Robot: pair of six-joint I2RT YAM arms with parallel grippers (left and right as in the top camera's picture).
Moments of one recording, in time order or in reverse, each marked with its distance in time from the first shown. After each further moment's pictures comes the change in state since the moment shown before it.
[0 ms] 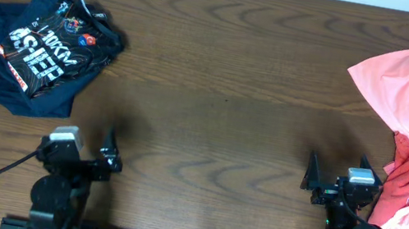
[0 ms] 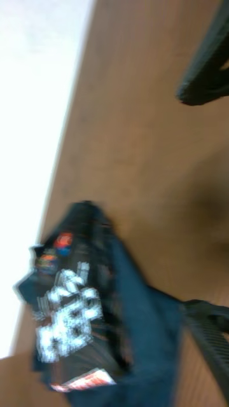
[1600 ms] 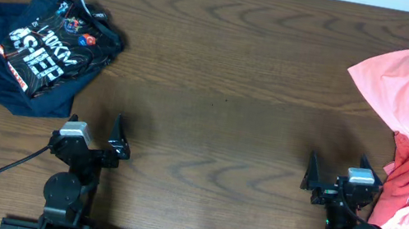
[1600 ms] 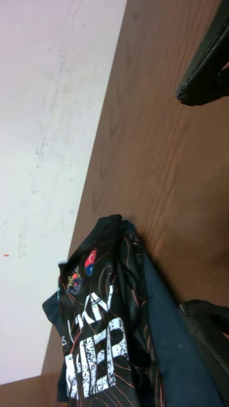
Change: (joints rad) left arm 0.000 0.000 -0.234 0.394 0.019 -0.001; right arm 0.000 0.000 0.000 0.000 0.000 -0.003
